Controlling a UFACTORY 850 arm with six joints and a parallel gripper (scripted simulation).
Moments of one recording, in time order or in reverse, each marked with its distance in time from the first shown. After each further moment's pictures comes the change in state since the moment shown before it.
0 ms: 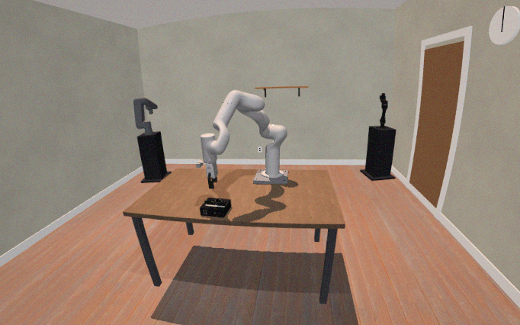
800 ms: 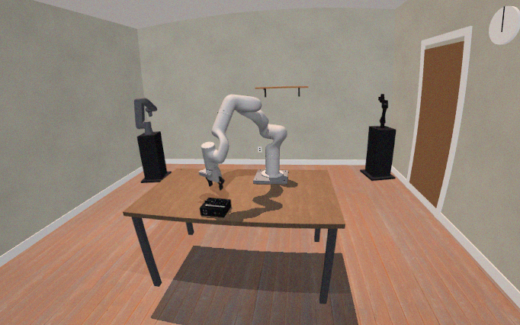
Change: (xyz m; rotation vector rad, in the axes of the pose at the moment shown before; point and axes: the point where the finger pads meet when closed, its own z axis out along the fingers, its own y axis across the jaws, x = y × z) arm 0.012 0.100 0.063 -0.166 -0.119 -1.077
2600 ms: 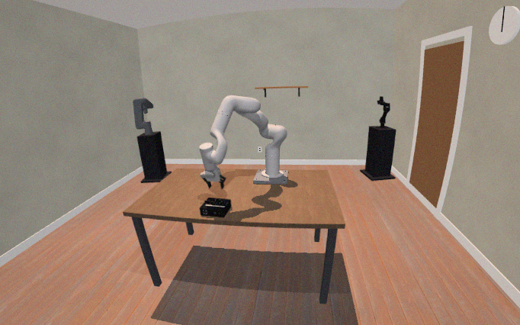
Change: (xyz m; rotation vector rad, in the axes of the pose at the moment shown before) arm -0.004 0.003 0.004 0.030 -0.035 -0.326
